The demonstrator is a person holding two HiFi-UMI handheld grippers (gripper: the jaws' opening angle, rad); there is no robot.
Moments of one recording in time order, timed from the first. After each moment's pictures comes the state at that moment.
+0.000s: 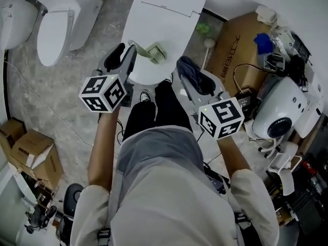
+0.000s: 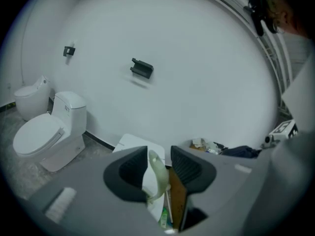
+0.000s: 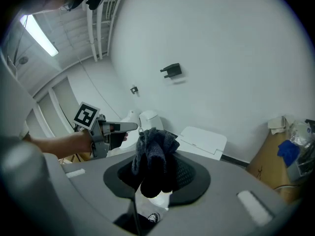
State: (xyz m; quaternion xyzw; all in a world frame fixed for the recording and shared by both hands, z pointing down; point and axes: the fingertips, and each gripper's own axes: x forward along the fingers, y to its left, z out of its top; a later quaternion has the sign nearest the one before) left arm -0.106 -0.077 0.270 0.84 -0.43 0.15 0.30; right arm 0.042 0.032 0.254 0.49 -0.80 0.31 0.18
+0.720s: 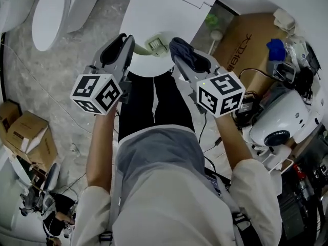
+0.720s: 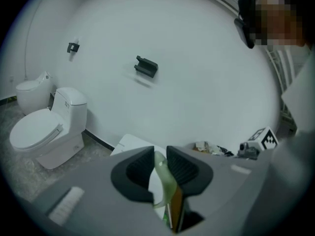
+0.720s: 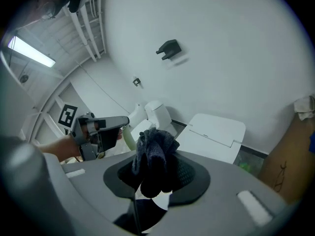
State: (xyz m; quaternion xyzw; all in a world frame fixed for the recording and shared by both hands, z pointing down) left arm -0.106 -0.109 0.299 0.83 -0.44 0.12 0.31; right arm 0.025 -0.041 0.337 0.40 -0.81 0.38 0.18
